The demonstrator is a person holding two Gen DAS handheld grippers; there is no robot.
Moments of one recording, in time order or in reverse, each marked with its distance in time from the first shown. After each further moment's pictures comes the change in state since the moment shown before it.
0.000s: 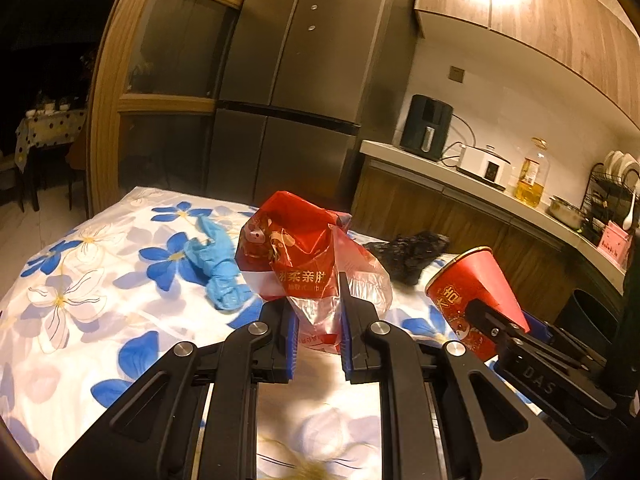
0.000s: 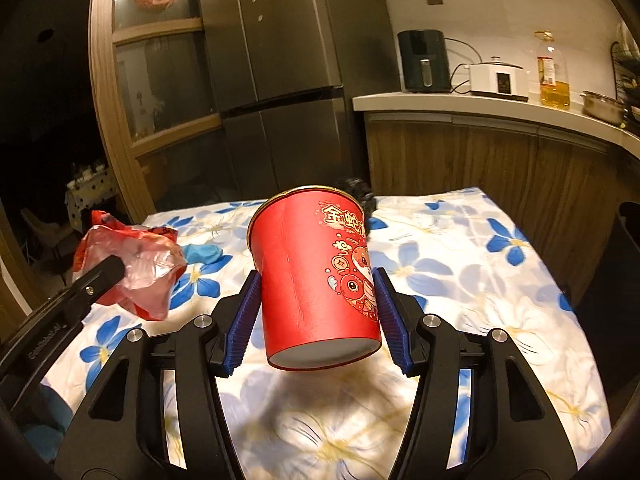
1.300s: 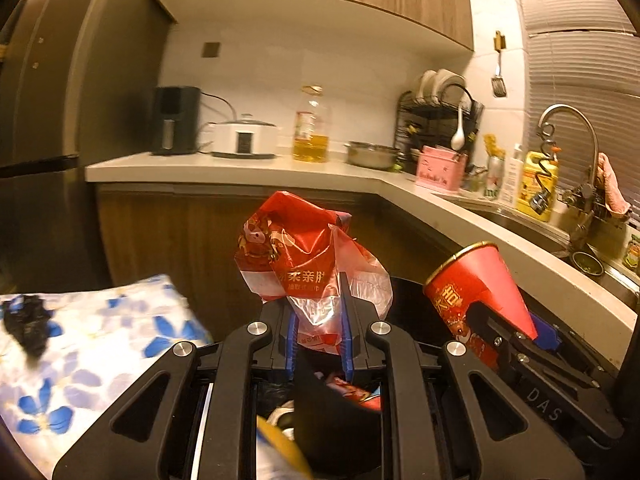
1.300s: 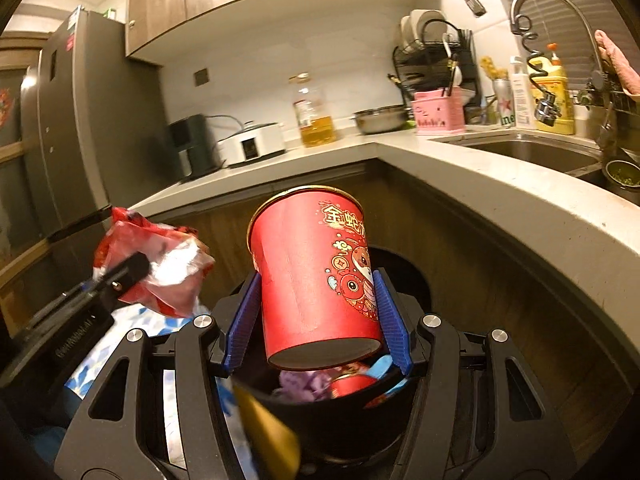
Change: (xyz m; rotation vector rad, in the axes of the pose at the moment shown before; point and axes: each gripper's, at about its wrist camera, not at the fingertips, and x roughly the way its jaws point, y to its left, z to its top) left arm 0.042 -0.381 -0.032 0.339 0.041 -0.618; right arm -0.178 -0.317 0.009 0.314 -0.264 -0.585
